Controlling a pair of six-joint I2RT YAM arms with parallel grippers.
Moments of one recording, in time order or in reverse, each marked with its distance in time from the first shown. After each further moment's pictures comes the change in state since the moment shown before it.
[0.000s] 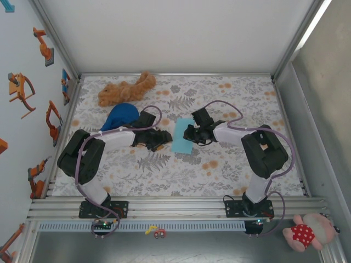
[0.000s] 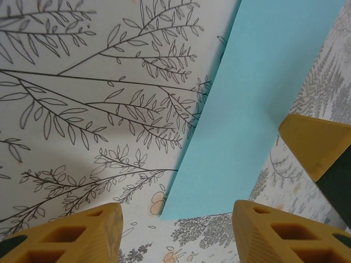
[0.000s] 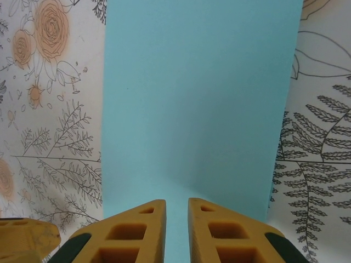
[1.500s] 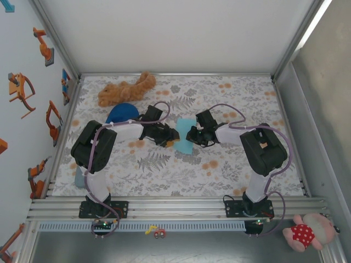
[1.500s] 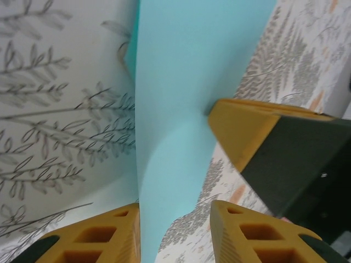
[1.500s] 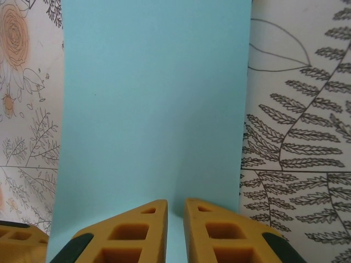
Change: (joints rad) left arm -0.005 0.173 0.183 -0.008 0.208 0.043; right arm -0.046 0.026 -0.059 0.076 -0.053 0.027
